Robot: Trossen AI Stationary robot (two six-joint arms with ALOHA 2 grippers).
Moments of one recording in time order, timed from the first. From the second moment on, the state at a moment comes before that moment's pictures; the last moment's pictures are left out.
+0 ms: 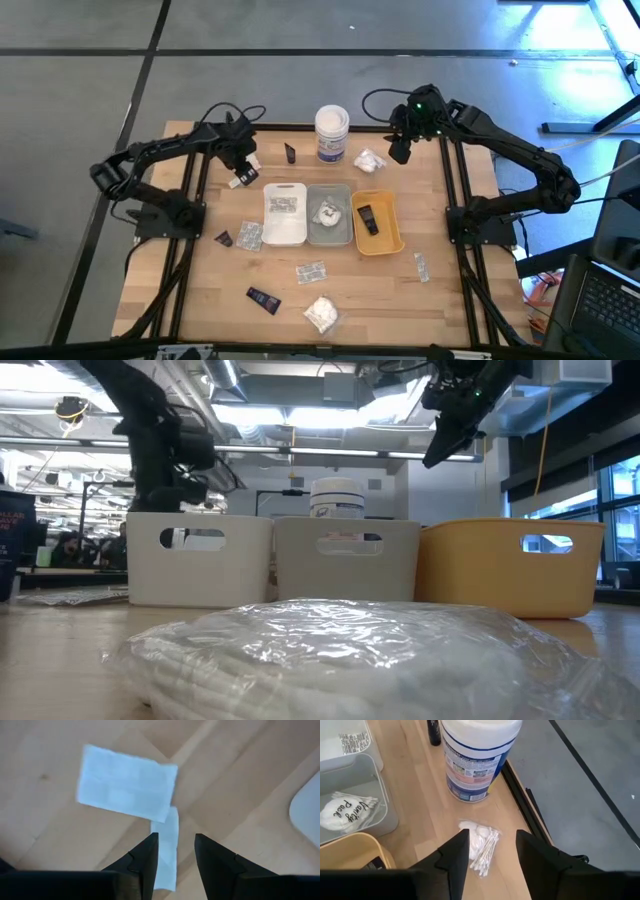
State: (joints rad) left arm 0.79 1.33 0.78 -0.77 0.01 0.01; right arm -0.63 1.26 1.21 -0.78 -0.07 -0.27
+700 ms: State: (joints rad) left arm 0.80 1.19 0.79 -0.65 -0.33 -0.33; right arm -0.63 1.26 1.21 -0.77 -0.07 -0.22
